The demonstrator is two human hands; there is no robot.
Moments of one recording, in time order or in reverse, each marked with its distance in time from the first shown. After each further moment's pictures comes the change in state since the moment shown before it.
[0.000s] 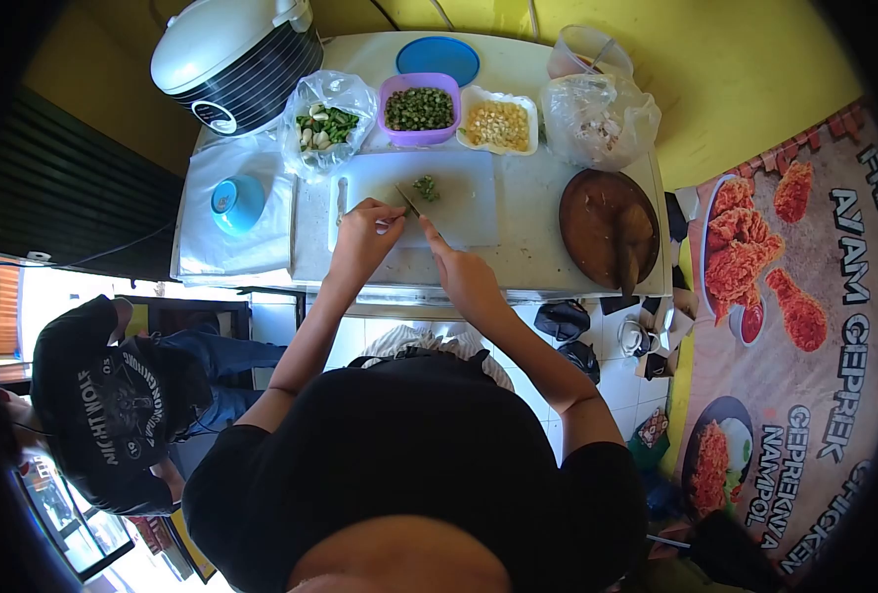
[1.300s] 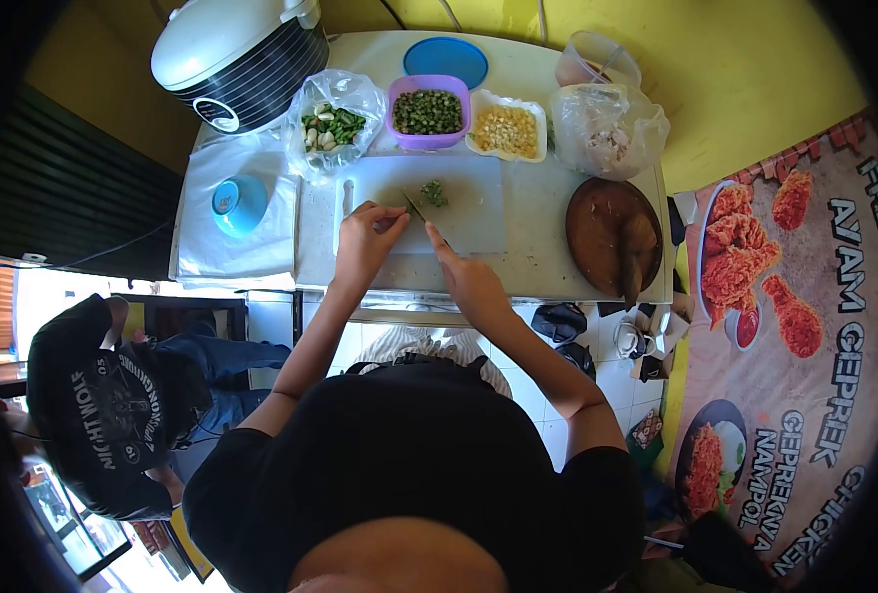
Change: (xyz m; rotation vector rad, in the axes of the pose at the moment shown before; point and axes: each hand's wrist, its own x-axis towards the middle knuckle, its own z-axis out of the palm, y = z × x) left_hand 0.002 -0.002 -0.003 -0.031 0.071 -0.048; right_hand -0.002 0.000 -0.001 -0.068 -0.035 -0.036
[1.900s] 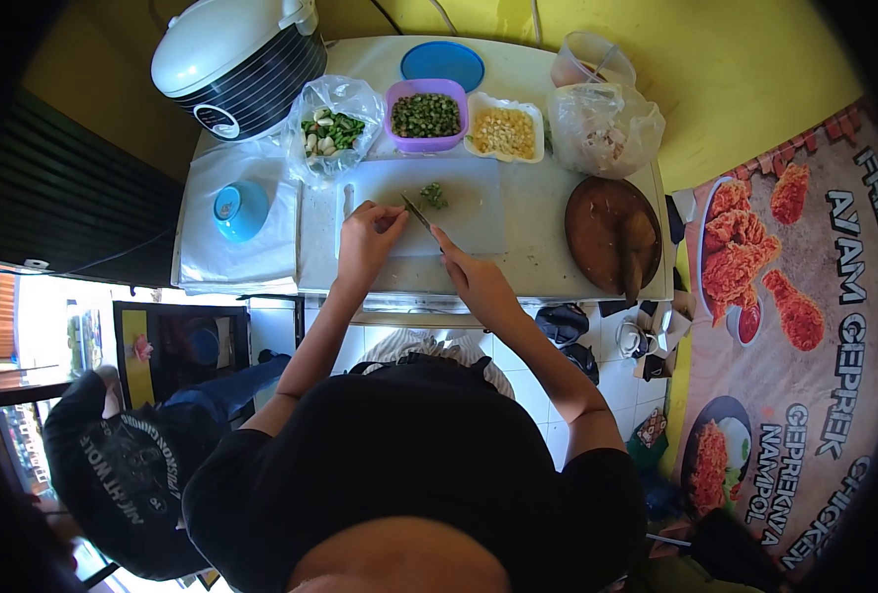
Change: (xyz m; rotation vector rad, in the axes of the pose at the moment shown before) left_hand 0.003 -0.005 0.003 0.017 0.050 0.015; right_hand -0.002 -0.003 -0.014 0.351 0.030 0.063
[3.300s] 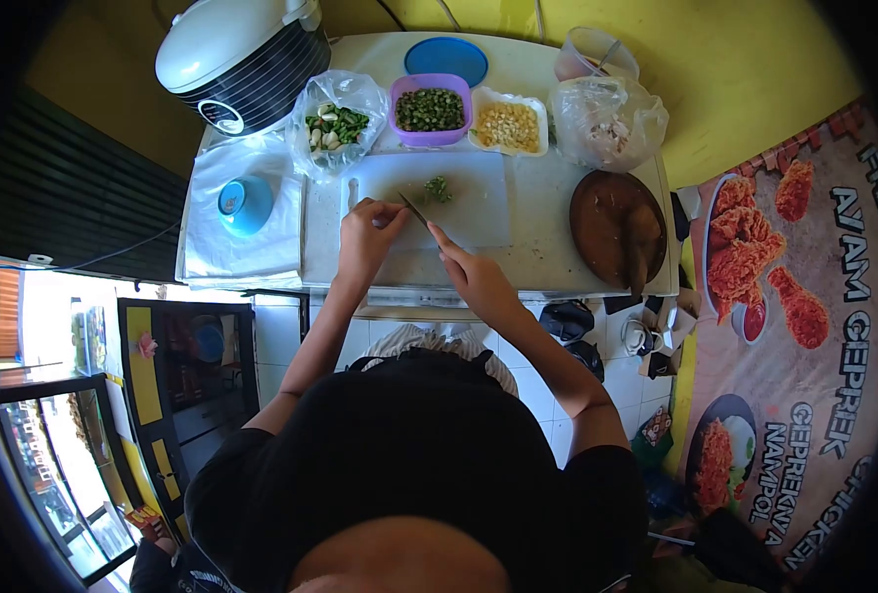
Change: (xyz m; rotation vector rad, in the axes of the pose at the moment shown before) left_hand -0.003 0.002 -0.008 -0.007 0.002 -0.008; right_hand -0.002 -0.002 0.006 0.119 -0.015 -0.050
